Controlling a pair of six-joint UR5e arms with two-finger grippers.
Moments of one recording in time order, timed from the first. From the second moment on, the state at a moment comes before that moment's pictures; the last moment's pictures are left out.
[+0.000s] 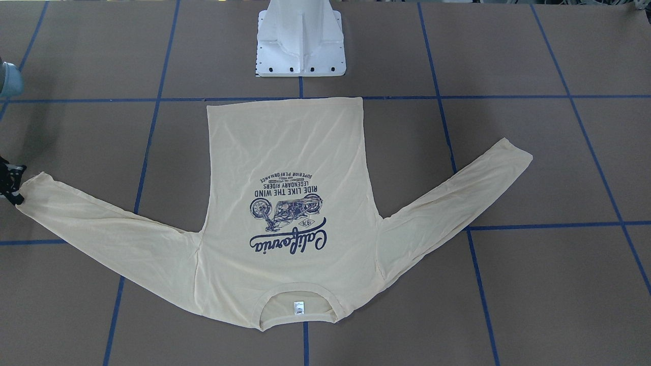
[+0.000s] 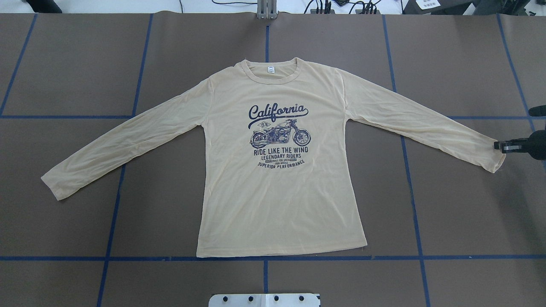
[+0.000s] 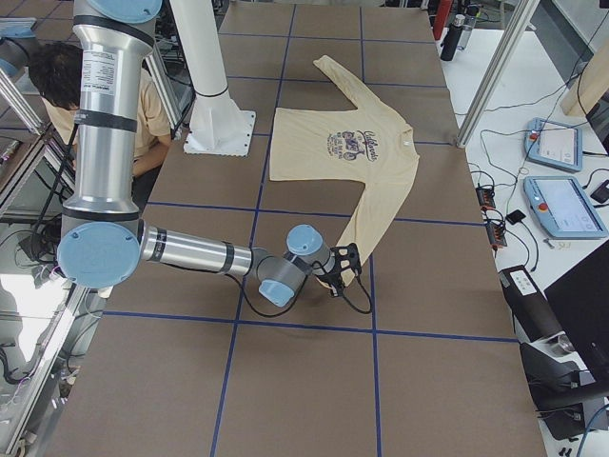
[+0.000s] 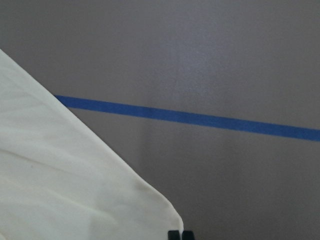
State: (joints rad) left arm -1.60 -1.58 -1.79 -2.14 -2.36 0.14; right arm 1.00 -1.69 1.41 -0.41 1.96 0.78
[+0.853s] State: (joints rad) left arm -1.60 -1.57 -1.79 -2.14 -2.36 0.14; right arm 1.05 -1.42 1.81 -1.02 2.03 0.88
